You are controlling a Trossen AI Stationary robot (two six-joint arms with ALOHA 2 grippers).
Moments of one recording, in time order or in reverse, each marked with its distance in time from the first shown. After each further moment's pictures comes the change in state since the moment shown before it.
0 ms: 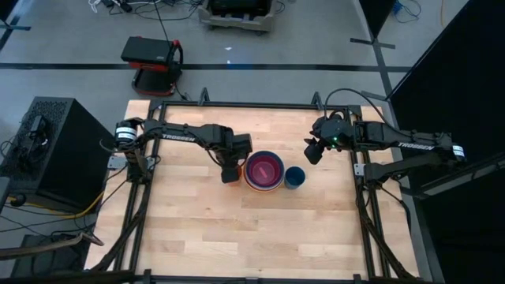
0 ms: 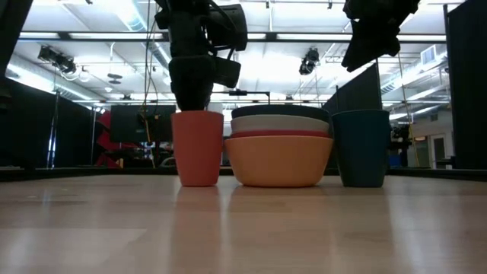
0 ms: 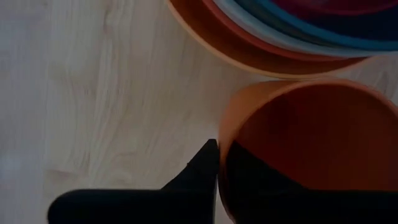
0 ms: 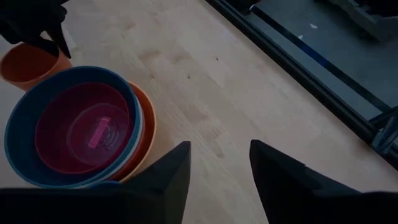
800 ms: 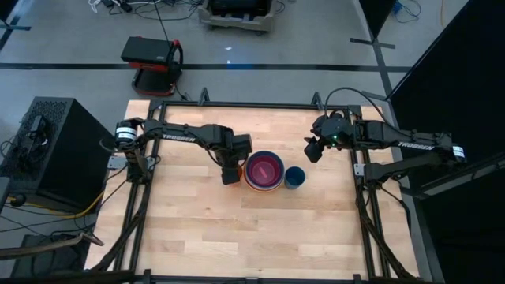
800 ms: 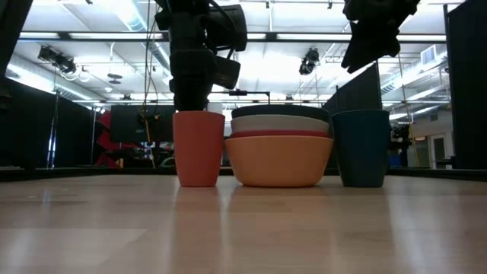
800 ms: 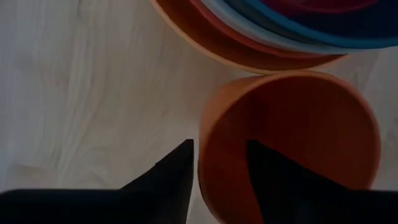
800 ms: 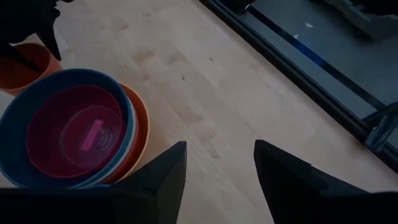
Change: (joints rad) left arm -0.001 0.000 -0.001 -0.008 0.072 -0.053; right arm -0.025 0.000 0.000 0.000 0.000 -0.006
